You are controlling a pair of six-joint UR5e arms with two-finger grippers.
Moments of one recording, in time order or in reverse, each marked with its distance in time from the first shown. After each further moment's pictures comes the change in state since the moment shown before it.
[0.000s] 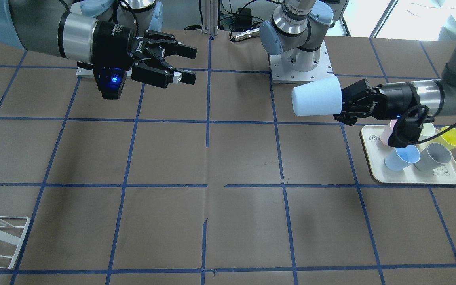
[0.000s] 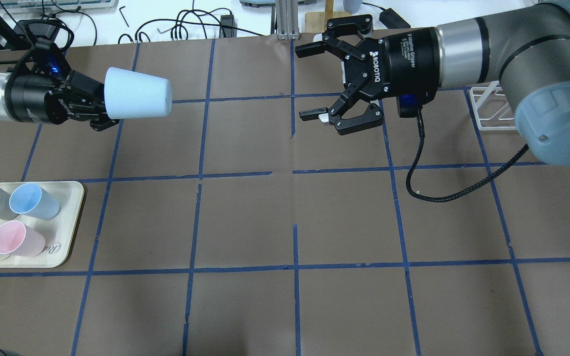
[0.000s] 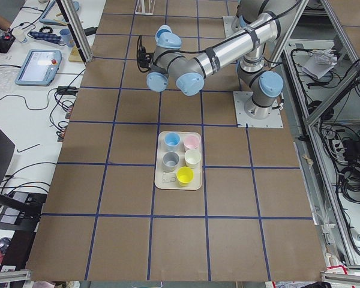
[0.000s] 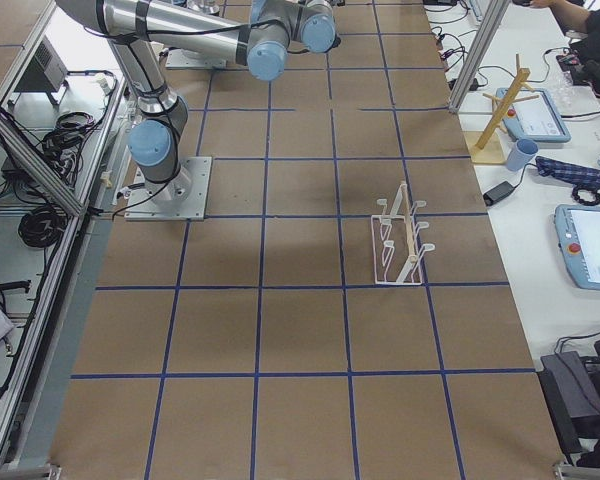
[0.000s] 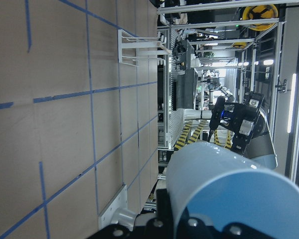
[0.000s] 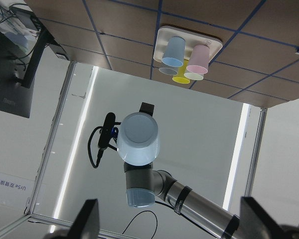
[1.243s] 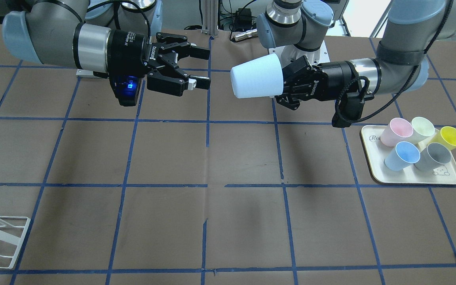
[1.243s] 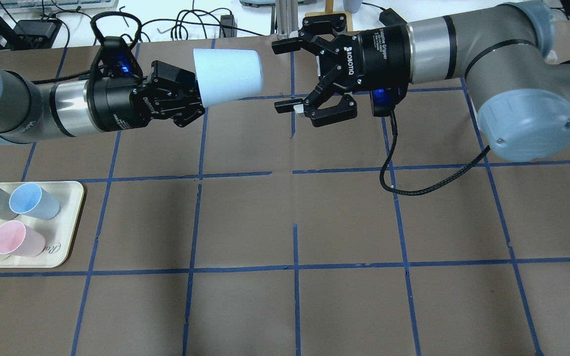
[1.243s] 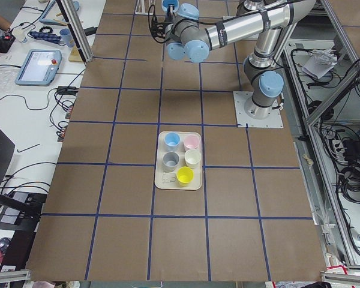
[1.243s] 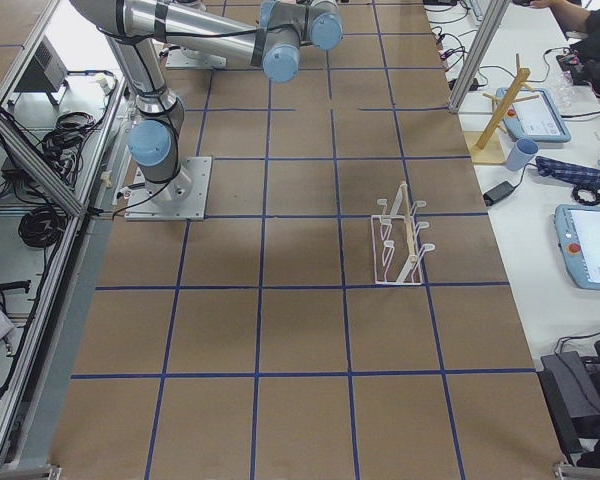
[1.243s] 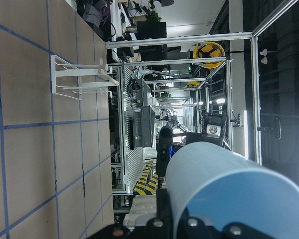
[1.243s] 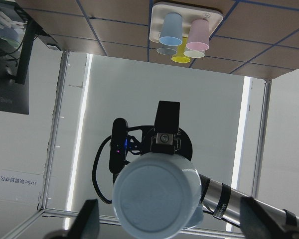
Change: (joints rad) left arm -0.228 0.163 -0.155 0.006 -0.378 0.005; right arm 0.047 0.087 -0.010 -0.177 0.086 0.214
